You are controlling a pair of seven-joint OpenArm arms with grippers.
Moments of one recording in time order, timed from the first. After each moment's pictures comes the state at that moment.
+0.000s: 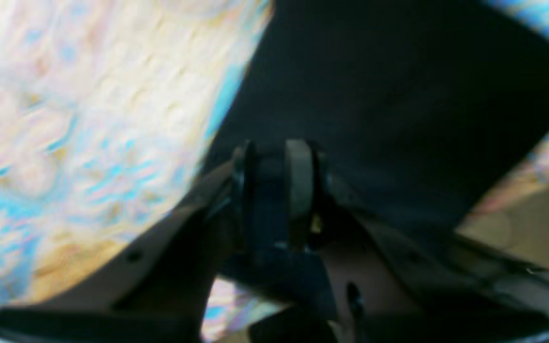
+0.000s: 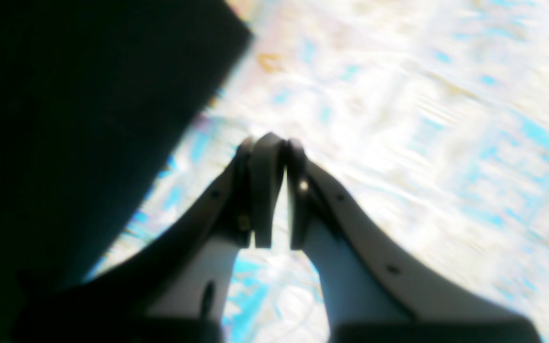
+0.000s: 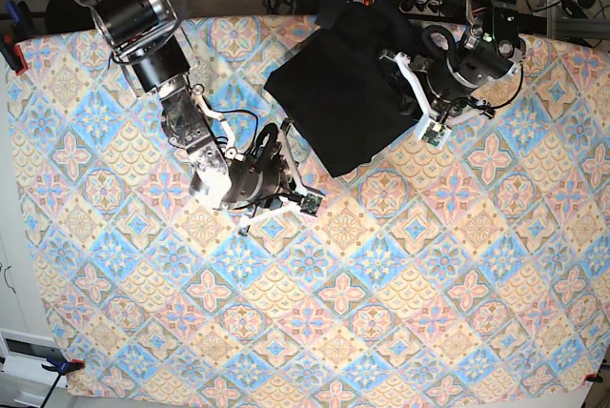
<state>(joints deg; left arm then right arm) 24.3 -10.1 -3.6 116.4 -15.6 -23.6 59.3 15.2 7.7 -28.5 81.6 1.1 41.3 -52.7</state>
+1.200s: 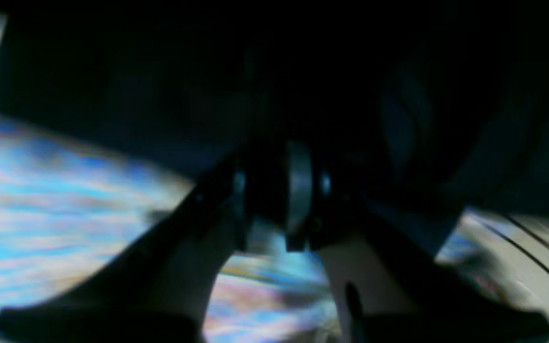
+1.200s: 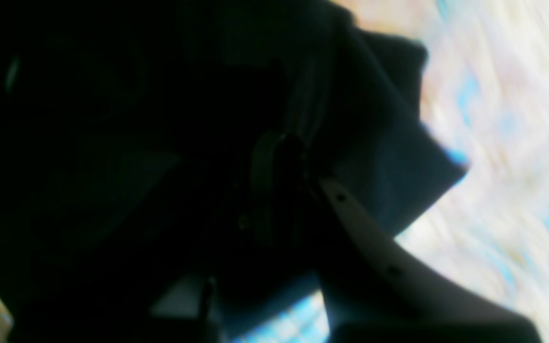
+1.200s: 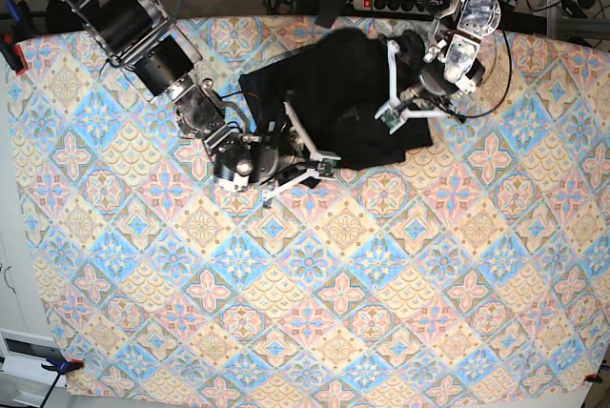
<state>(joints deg) 13.2 -17.9 14.7 96.7 0.8 -23.6 59.0 17.2 10.3 -39.6 73.6 2.4 41.5 -49.1</state>
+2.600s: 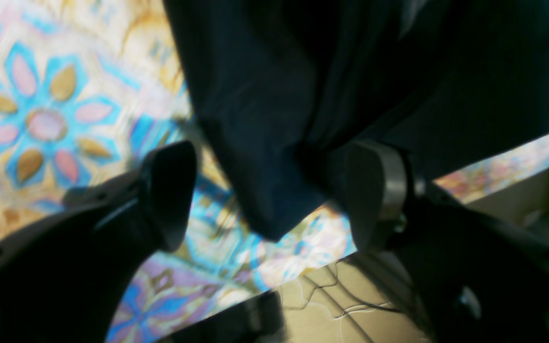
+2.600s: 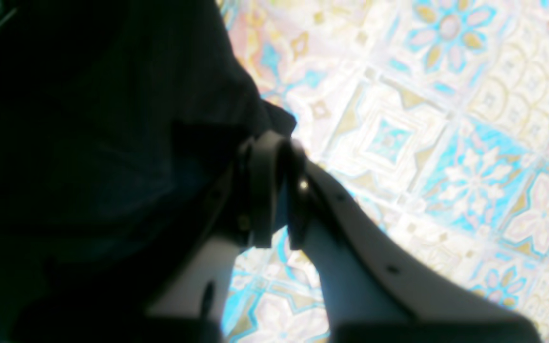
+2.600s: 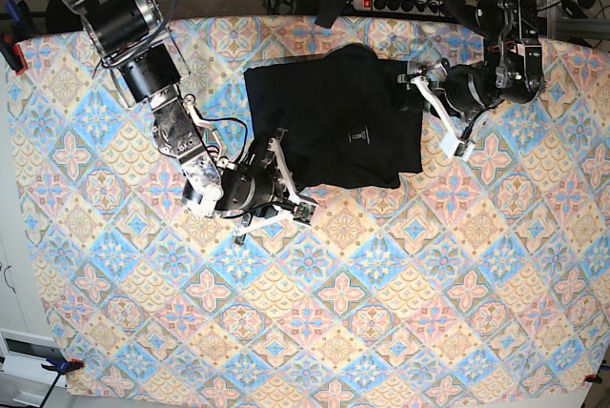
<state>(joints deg) 15.6 -14.5 -8.7 101.5 -37.6 -18.6 68.1 17.5 10.1 -29.3 77.6 1.4 41.5 -47.3</state>
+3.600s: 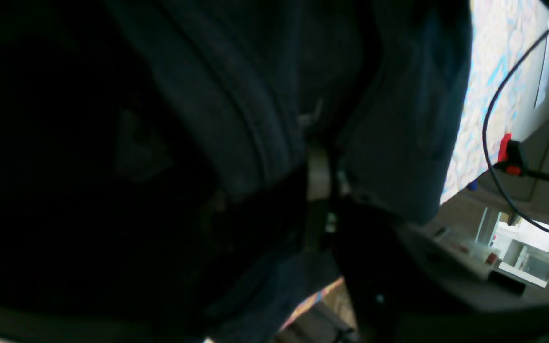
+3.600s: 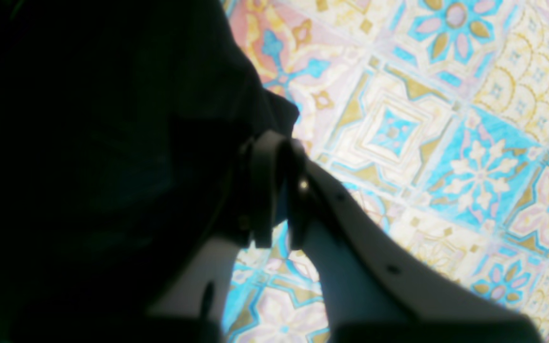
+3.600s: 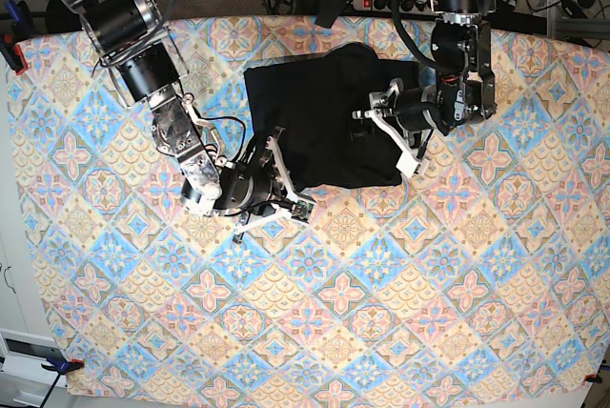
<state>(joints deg) 5.2 -3.5 -8.5 81.1 -40.1 -18.6 65.1 17.4 10.2 -29.3 77.6 1.3 41.5 -47.5</state>
